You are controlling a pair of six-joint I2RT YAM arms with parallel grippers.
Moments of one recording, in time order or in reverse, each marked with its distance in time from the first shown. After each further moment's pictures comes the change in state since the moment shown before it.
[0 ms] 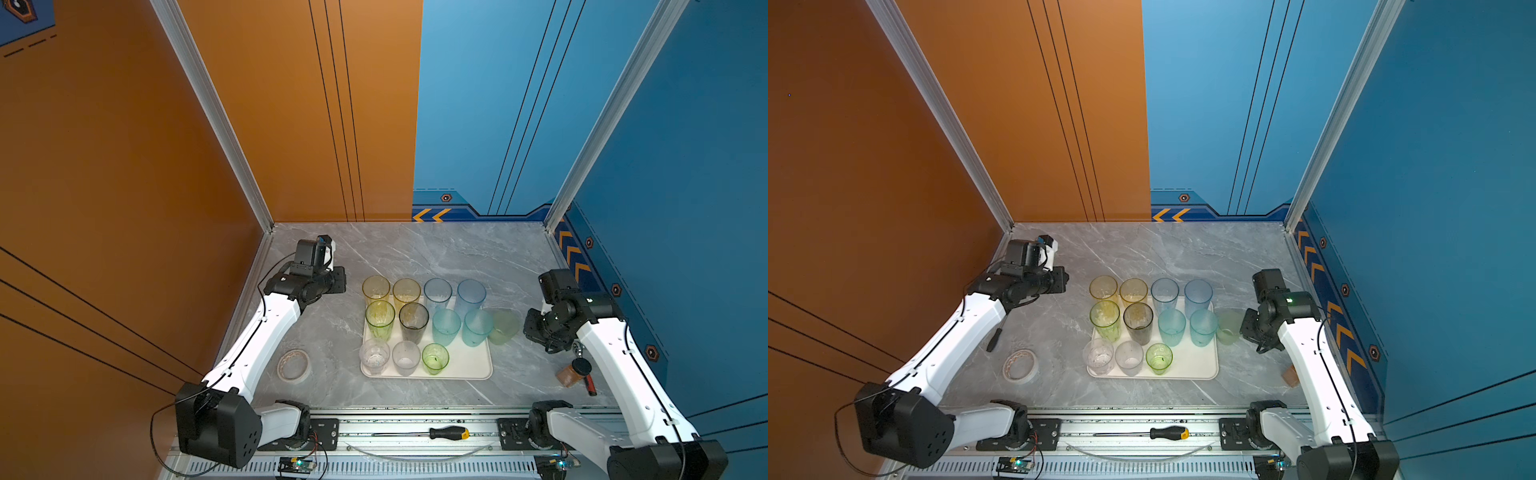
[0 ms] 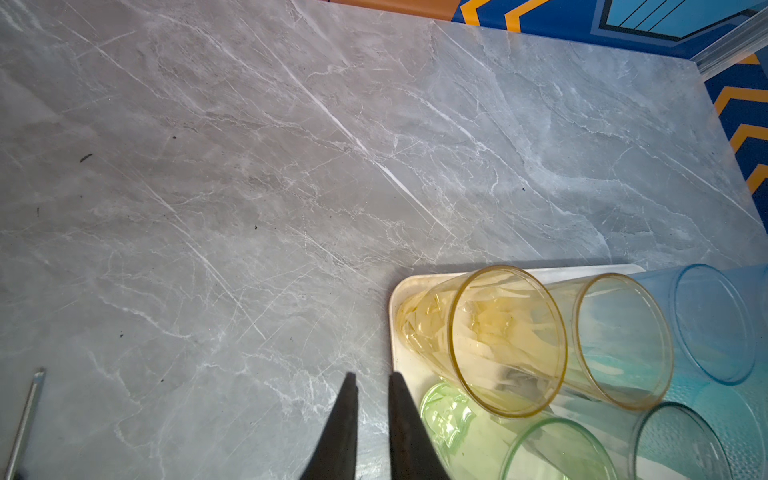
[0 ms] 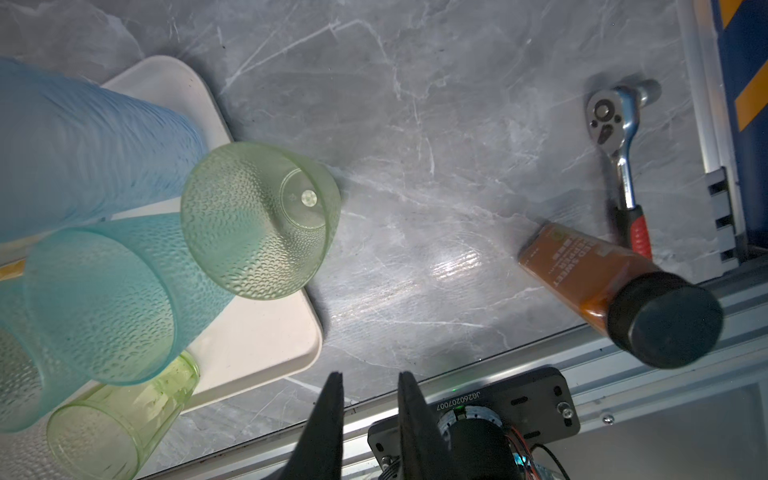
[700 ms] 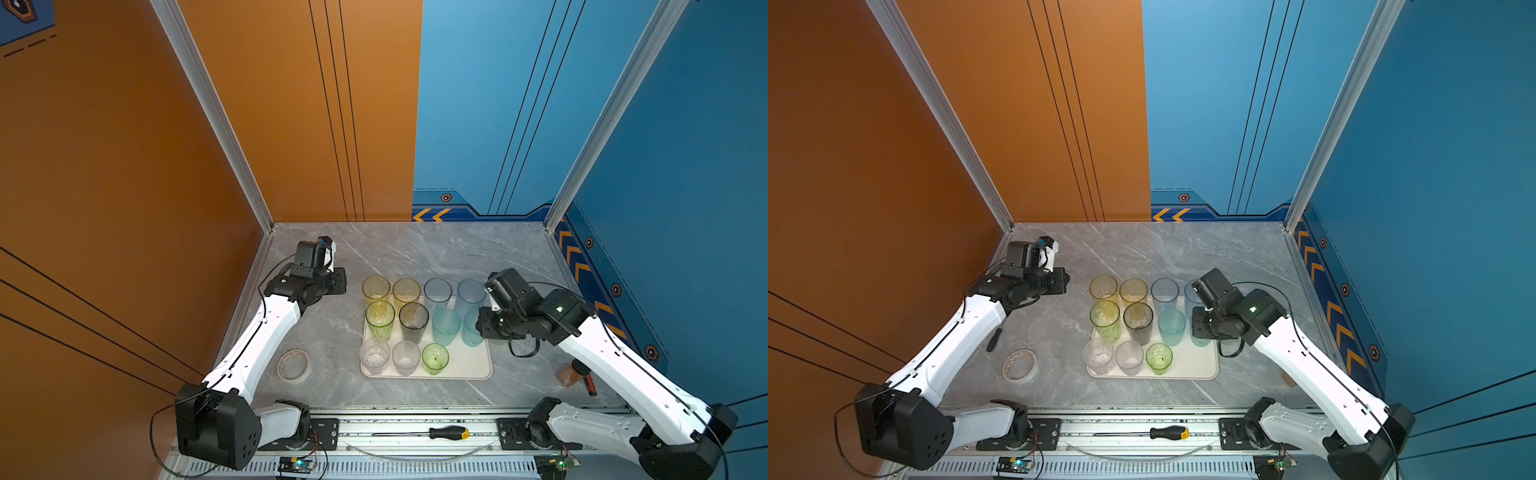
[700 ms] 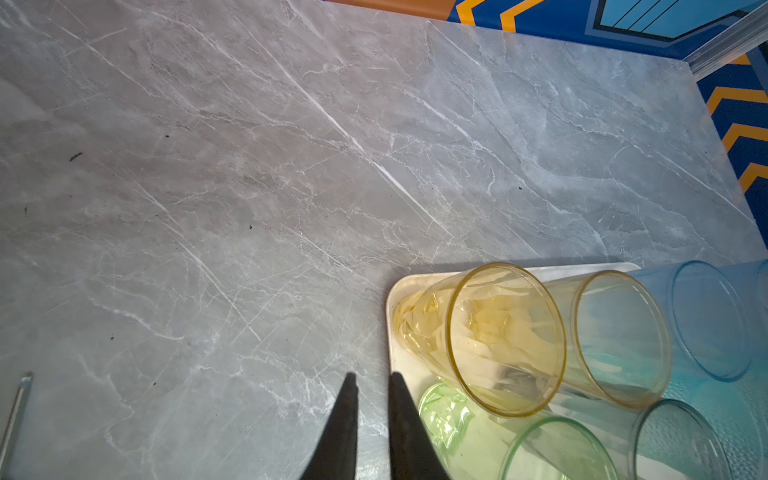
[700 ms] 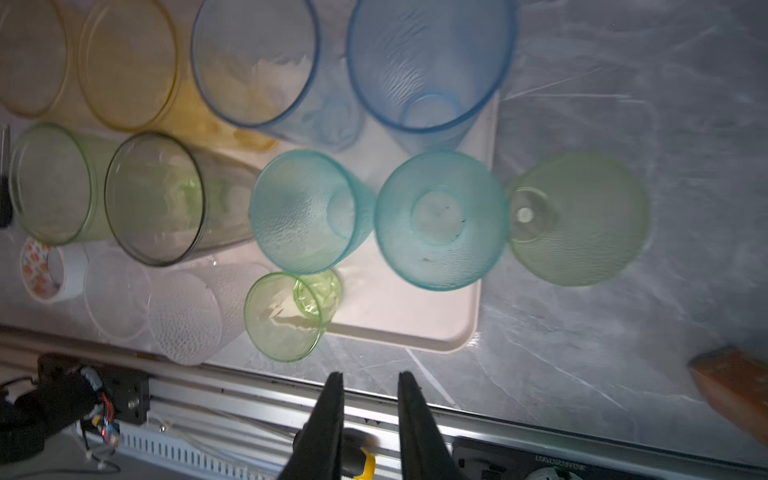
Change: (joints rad) left arm 0.000 -0.008 -0.022 0.021 0.012 -0.001; right arm 0.546 0.028 0.180 0.079 0.052 0.162
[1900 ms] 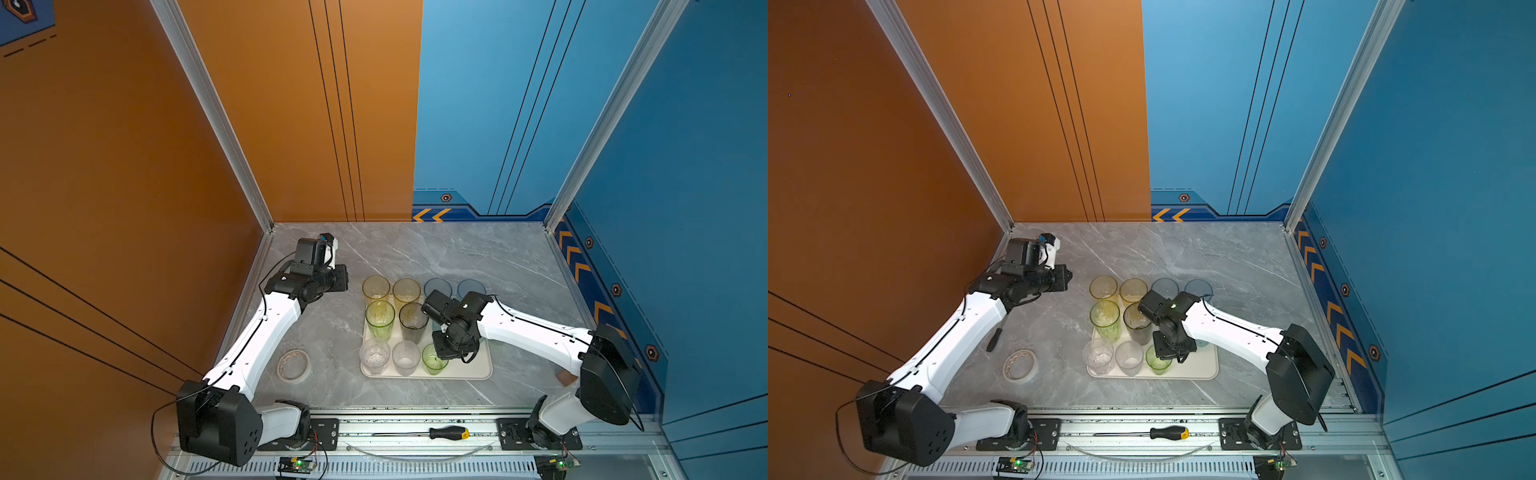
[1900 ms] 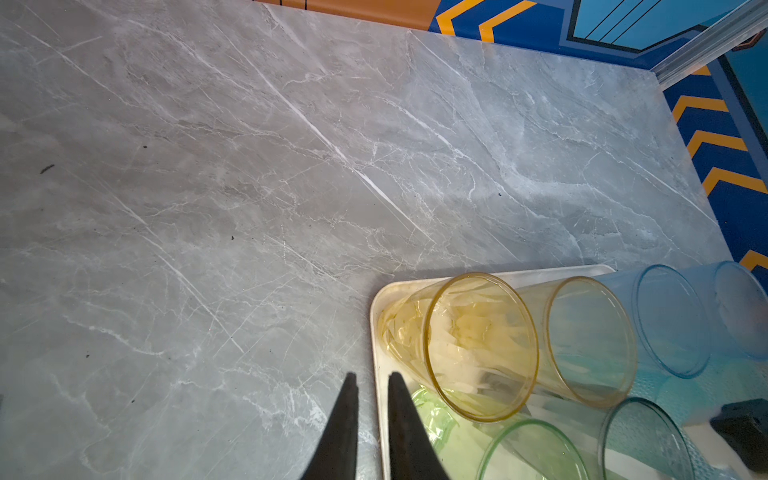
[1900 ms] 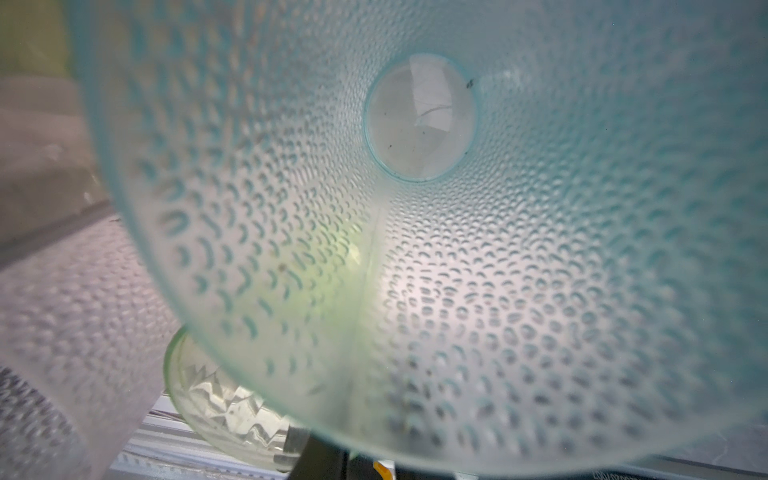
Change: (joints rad) left arm 0.000 0.016 0.024 0.010 0.039 -0.007; right arm 0.273 0.460 -0.072 0.163 -0.107 0.057
